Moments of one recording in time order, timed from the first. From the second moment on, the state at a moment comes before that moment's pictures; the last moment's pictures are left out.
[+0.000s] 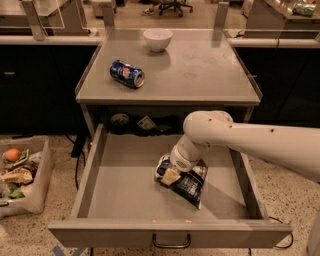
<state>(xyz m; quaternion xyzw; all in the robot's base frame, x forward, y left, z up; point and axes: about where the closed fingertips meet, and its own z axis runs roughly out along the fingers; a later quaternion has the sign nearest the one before) 0.557 -0.045 0.607 -0.54 0.82 0.12 0.15</state>
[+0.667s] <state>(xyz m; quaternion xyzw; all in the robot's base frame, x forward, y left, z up) 0.556 -0.039 0.638 -0.54 0.81 0.16 0.17</state>
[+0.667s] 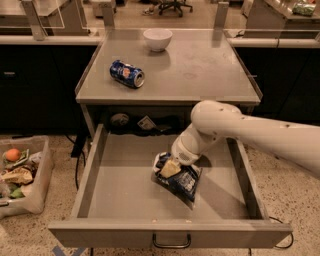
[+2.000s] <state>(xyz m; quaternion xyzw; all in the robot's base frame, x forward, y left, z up) 0.617 0.013 0.939 -0.57 0.72 0.24 0.32</state>
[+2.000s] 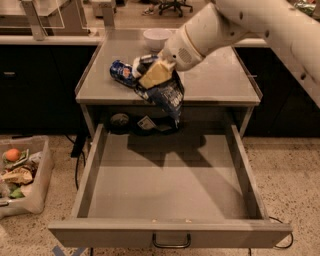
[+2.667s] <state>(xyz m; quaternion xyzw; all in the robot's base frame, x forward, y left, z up) 0.626 0.012 0.975 -0.57 0.71 0.23 0.36</state>
